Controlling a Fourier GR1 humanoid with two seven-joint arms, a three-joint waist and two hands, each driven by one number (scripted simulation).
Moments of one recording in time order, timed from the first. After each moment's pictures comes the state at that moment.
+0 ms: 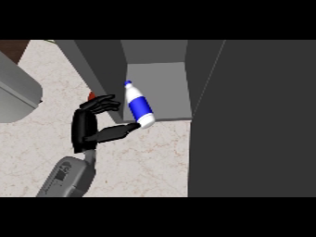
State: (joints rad) left arm -0.27 0.11 -0.22 -1.23 0.25 0.50 -0.33; right arm 0.69 -0.44 -0.29 -2.31 -0.73 0.46 -0.16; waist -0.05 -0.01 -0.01
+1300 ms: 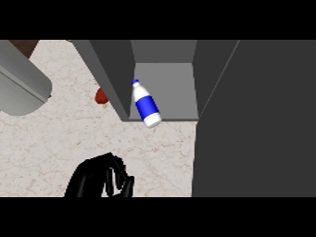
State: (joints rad) left arm 0.11 0.26 -0.57 -1.73 0.37 0.27 -0.41; right arm 0.80 -0.45 -0.26 -2.35 -0.74 0.61 -0.10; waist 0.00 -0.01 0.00
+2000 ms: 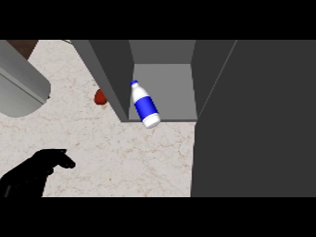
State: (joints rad) left arm 0.27 0.50 -0.31 -1.87 0.58 0.08 -0.45; right arm 0.79 -0.46 -0.12 -2.36 -0.71 0.75 -0.12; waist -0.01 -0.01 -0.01
